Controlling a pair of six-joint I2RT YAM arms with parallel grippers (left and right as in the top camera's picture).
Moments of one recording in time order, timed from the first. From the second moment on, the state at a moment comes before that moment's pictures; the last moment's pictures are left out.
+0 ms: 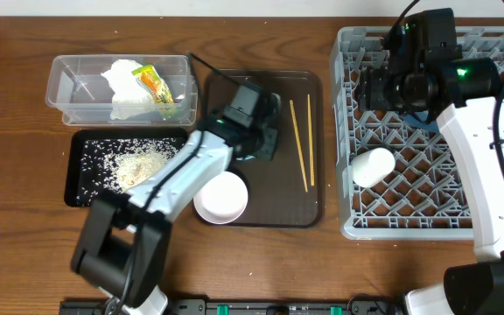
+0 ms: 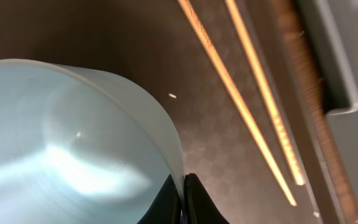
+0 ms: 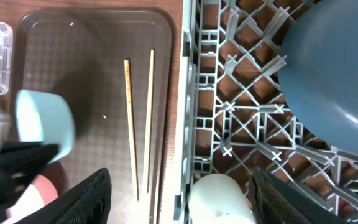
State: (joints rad) left arm -0.52 1.79 1.21 -0.50 0.14 -0.20; right arm 0.15 1.66 1.70 -1.11 -0.11 0.18
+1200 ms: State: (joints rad) left arm -0.05 1.36 1.23 -0.77 0.09 -0.39; right arm 0.48 2.13 1.70 -0.80 -0.19 0.34
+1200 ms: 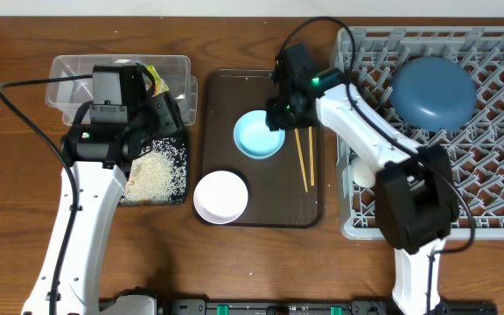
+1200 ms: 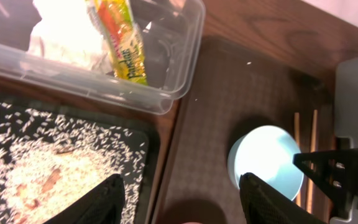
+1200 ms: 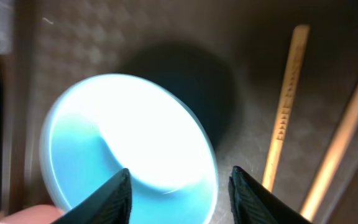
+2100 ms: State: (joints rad) left arm -0.05 1.36 1.23 -0.78 0.09 -0.41; right arm 0.36 1.98 1.69 -0.84 -0.10 0.36
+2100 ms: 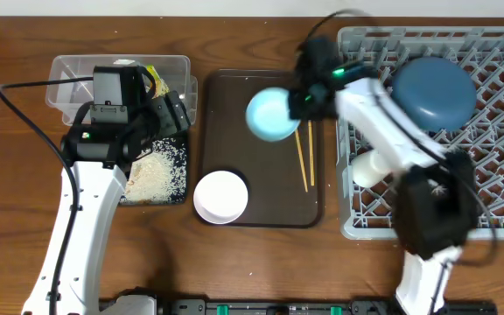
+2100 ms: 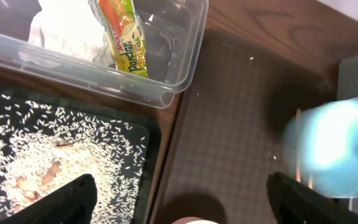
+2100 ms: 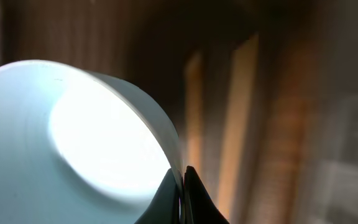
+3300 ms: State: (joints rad) left arm -0.05 1.36 1.23 -0.78 0.09 -0.41; right arm 0.29 2.15 1.70 -0.09 1.10 -0.35
